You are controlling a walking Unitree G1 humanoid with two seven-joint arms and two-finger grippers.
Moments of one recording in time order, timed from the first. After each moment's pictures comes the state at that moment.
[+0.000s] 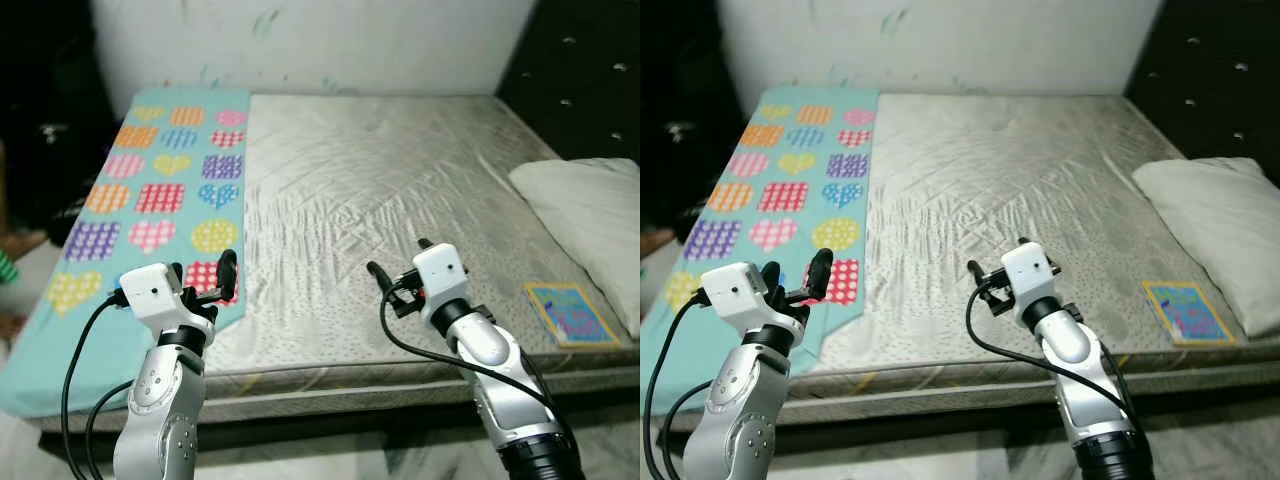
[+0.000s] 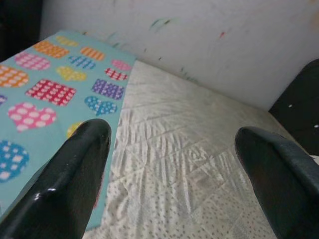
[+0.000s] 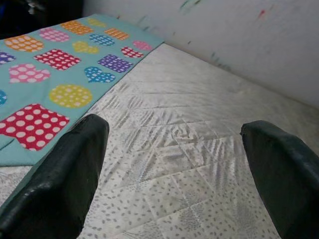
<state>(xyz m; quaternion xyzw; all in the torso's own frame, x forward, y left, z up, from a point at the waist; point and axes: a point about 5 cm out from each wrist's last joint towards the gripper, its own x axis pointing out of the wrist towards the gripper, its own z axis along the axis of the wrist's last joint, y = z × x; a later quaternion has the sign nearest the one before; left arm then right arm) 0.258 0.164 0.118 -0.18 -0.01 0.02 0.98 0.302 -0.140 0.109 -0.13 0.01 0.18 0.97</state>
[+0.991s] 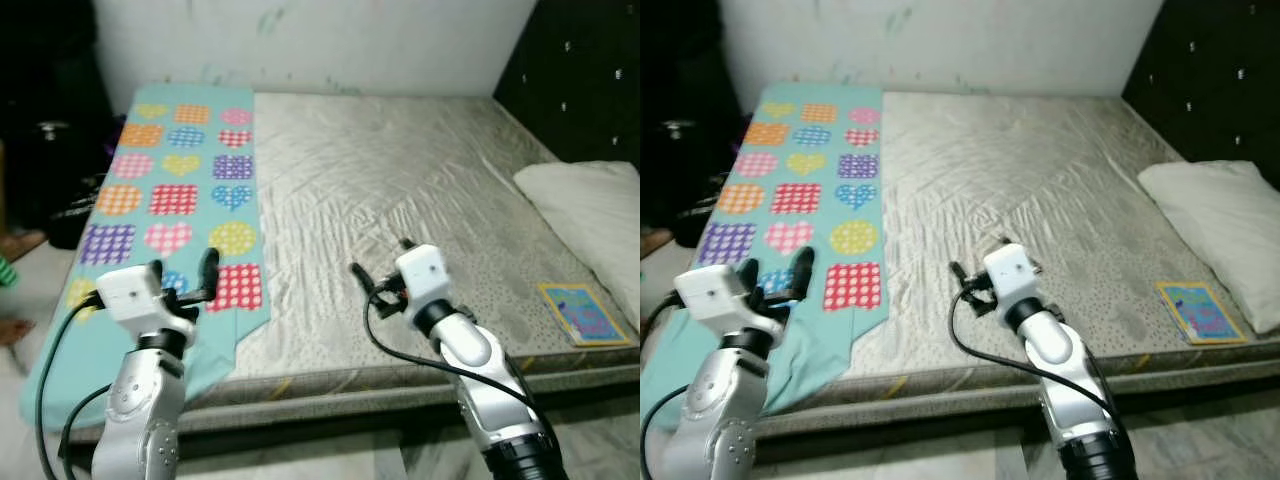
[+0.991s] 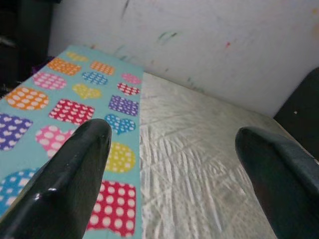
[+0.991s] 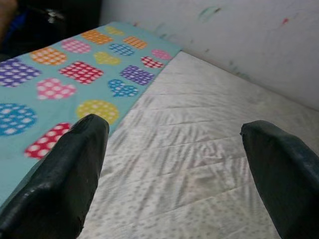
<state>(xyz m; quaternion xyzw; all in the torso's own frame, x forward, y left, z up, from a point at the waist) 0.253 0.176 0.121 -0.16 -0.04 0.02 0.99 0.301 -0.123 0.111 -0.13 0.00 0.21 0.97</state>
